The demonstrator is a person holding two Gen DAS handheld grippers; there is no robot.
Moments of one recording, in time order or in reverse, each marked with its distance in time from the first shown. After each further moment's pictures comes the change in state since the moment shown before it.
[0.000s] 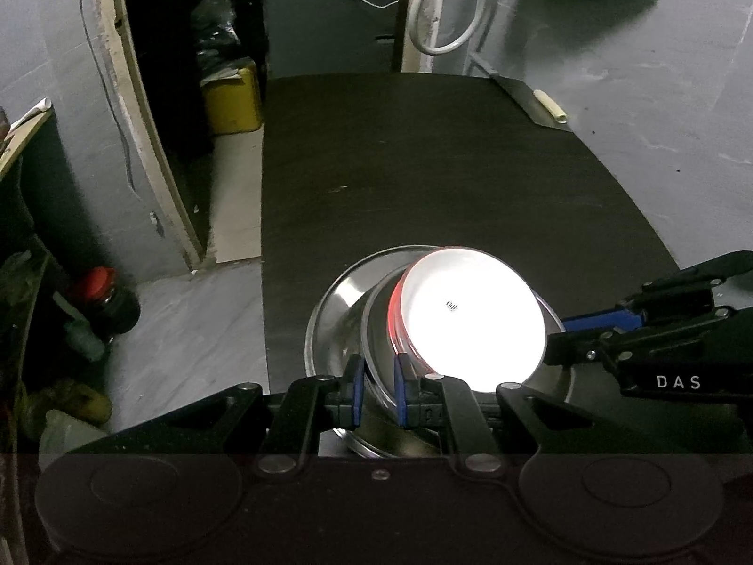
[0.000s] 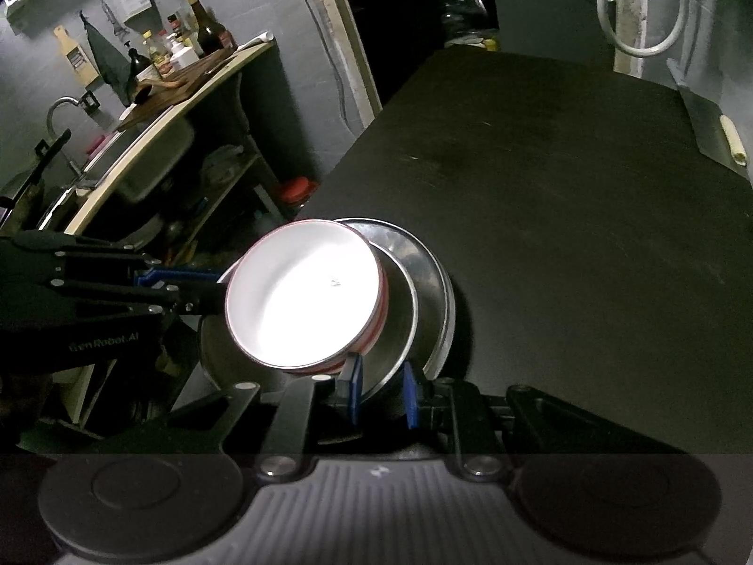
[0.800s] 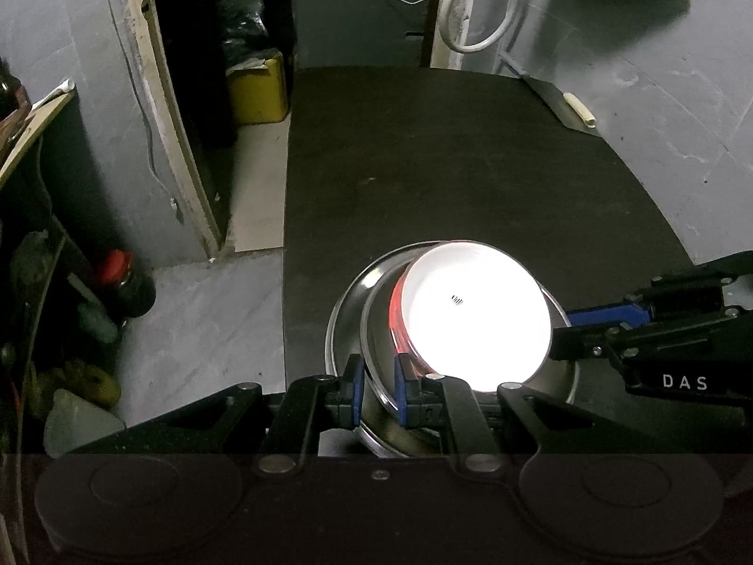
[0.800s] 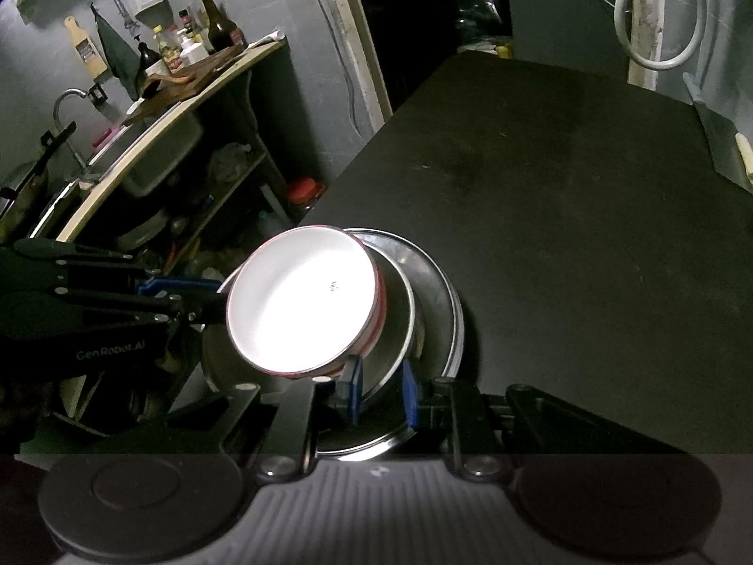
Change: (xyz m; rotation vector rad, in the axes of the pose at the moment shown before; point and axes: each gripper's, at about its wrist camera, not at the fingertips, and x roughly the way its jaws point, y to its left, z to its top) left arm 0.009 0.007 0.000 -0.051 0.009 0.045; right arm 0.005 0.008 0.007 -0.030 -0.010 0.003
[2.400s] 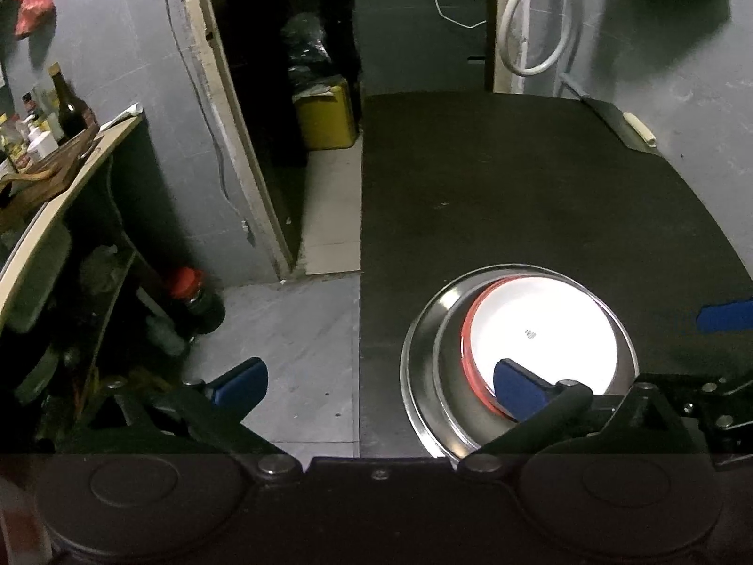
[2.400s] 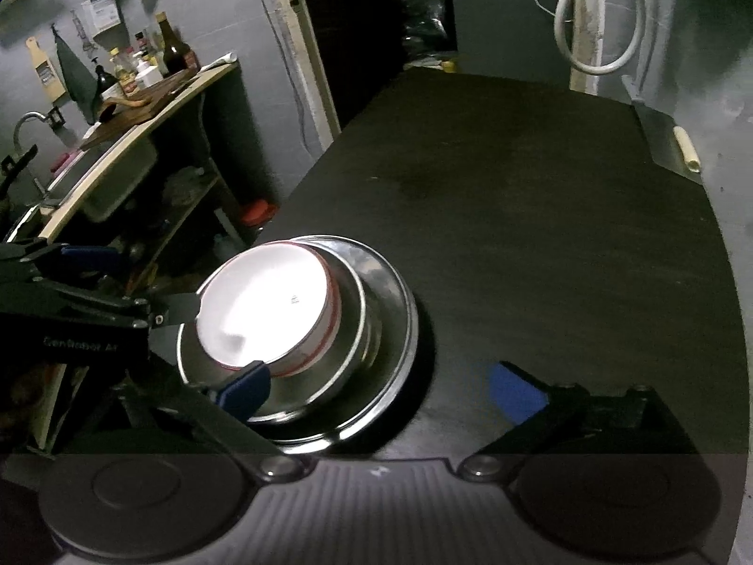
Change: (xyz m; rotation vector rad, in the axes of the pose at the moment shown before) left arm -0.009 0.002 -0.003 -0.008 -0.071 0.196; right arm -0.014 0.000 -0.013 0.064 -0.056 -0.132
